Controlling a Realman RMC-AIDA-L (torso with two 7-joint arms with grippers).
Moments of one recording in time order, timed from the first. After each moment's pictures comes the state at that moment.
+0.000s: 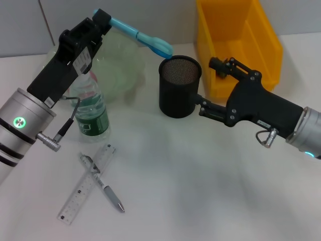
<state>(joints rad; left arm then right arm) -0.44 -2.08 1.85 0.49 0.11 1.24 -1.71 0.49 2.09 -0.76 -0.25 -1.42 -1.55 0.49</state>
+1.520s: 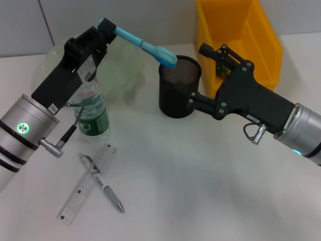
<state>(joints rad) -0.43 -2.08 1.88 0.48 0.11 1.23 -1.74 0.55 2.09 -0.75 -0.12 -1.34 -1.64 0.33</state>
